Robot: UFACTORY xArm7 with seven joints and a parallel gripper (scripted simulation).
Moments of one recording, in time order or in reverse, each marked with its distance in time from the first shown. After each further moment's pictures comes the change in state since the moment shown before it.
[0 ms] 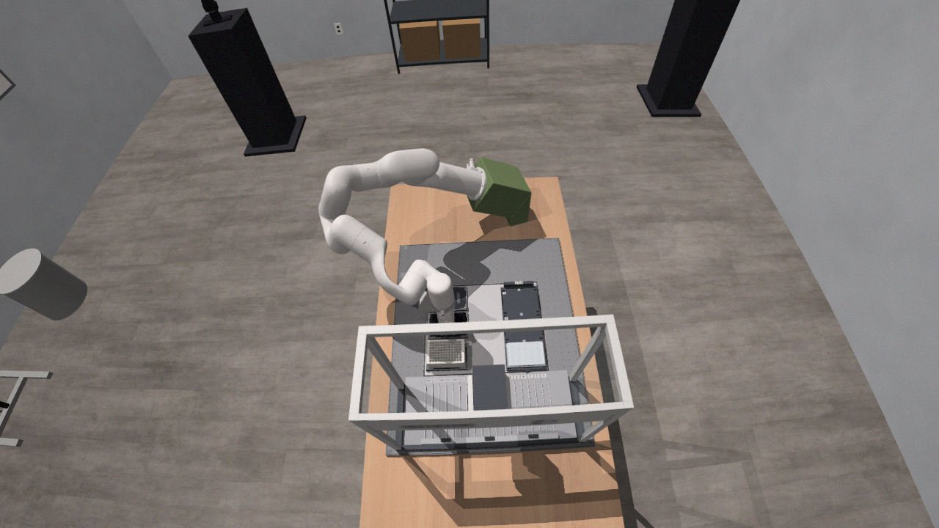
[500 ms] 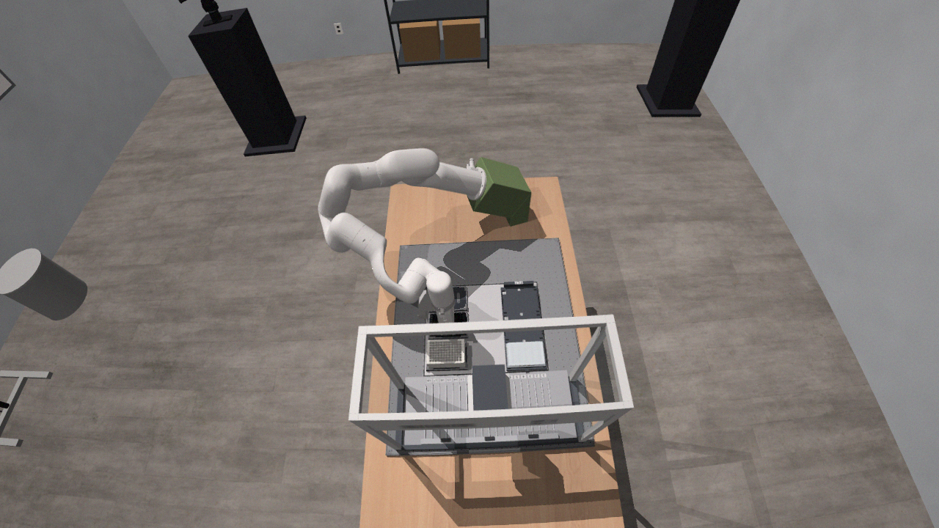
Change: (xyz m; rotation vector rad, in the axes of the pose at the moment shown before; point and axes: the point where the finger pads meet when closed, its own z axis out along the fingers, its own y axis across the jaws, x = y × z) arm 0.000 0.000 -0.009 0.000 0.000 0.000
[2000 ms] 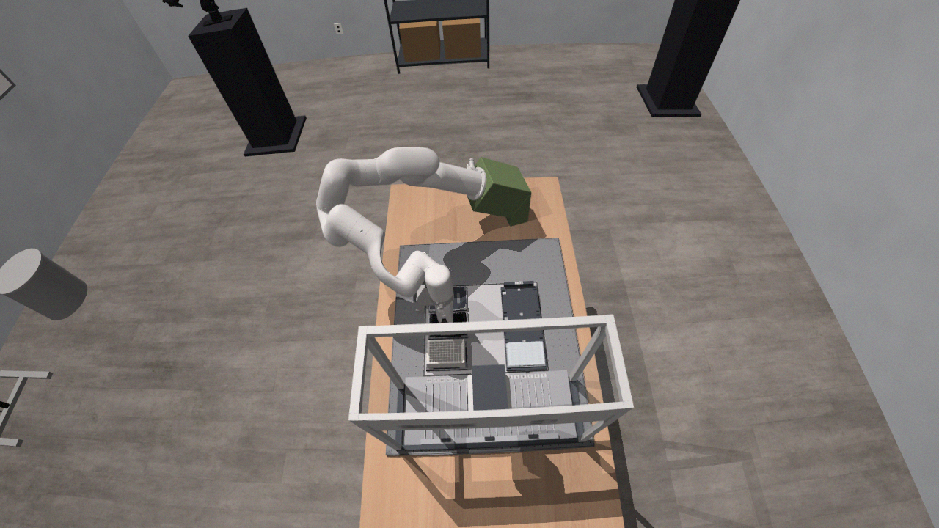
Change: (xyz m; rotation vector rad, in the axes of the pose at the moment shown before) arm 0.000 0.000 -0.036 0.001 0.000 0.000
